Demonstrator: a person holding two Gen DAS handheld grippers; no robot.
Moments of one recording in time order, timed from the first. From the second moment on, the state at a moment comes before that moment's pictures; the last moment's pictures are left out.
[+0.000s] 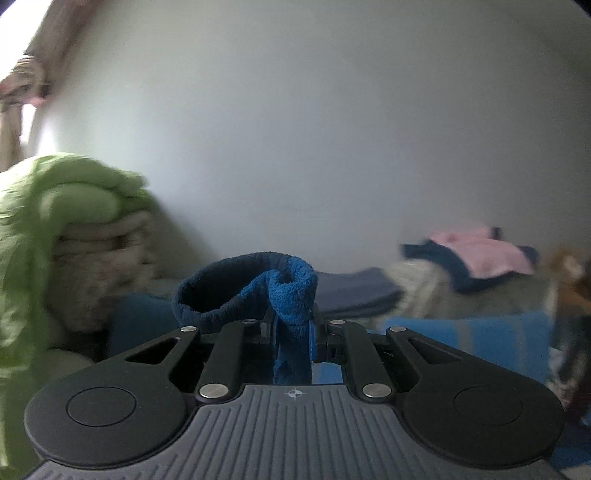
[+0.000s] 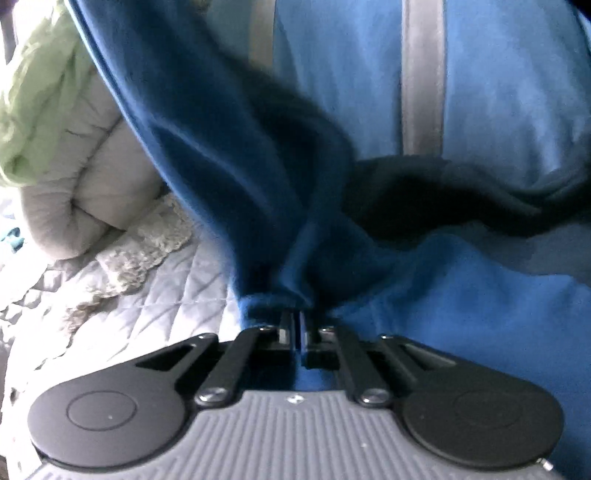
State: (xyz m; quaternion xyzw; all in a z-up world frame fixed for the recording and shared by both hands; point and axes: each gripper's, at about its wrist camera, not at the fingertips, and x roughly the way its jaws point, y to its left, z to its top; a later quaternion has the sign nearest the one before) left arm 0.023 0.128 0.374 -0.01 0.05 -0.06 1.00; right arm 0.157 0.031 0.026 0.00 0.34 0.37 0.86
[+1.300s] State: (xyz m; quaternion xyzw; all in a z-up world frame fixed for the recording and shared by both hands) left arm 0.032 -0.136 0.093 0.09 0.32 -0.22 0.92; right arm 0.032 -0.399 0.102 0.14 0.29 0.00 0.95
